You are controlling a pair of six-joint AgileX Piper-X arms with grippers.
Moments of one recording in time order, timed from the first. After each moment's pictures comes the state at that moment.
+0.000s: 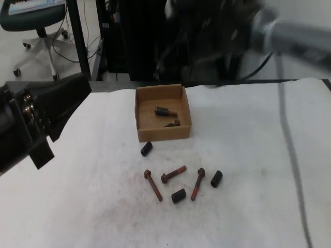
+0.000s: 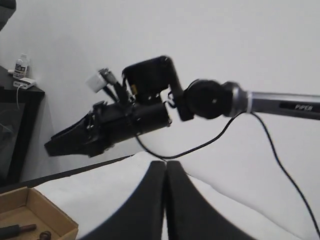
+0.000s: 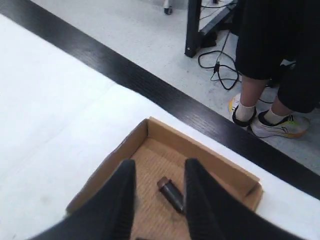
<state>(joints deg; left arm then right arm) -5.1 46.9 -18.6 -36.1 48.5 -25.6 24.6 105.6 -94.6 33.3 -13.3 -10.9</state>
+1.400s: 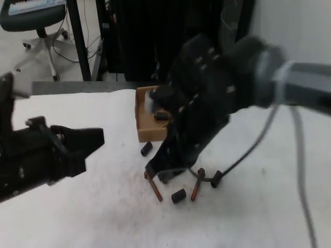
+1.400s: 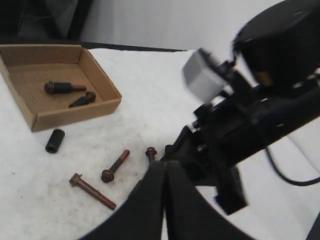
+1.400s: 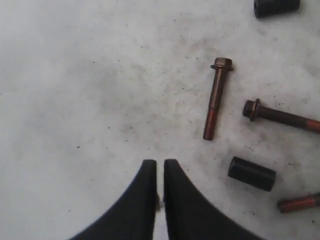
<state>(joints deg) -13.2 42.4 -26.9 10.3 33.2 -15.8 39.9 98.7 -75.0 46.1 -15.8 2.2</state>
